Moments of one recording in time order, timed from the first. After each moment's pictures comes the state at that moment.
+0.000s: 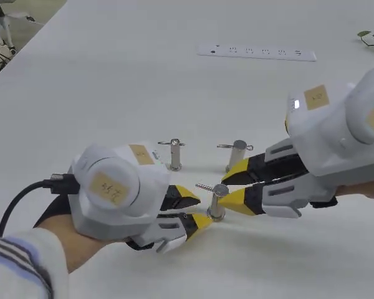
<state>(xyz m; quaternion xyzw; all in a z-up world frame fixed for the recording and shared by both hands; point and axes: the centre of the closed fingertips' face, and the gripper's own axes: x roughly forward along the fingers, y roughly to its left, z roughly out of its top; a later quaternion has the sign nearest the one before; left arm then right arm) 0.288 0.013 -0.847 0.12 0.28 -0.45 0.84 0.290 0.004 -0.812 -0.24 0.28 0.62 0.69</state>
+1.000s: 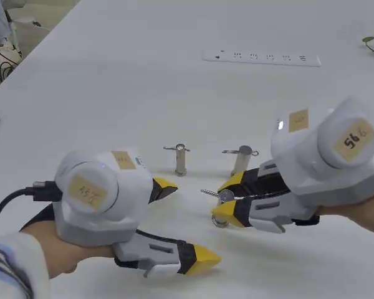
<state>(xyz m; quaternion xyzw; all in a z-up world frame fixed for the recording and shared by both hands) 0.279 0.027 -0.851 0.09 0.30 -0.44 0.84 0.290 0.014 -0.827 -0.23 0.29 0.59 0.72</state>
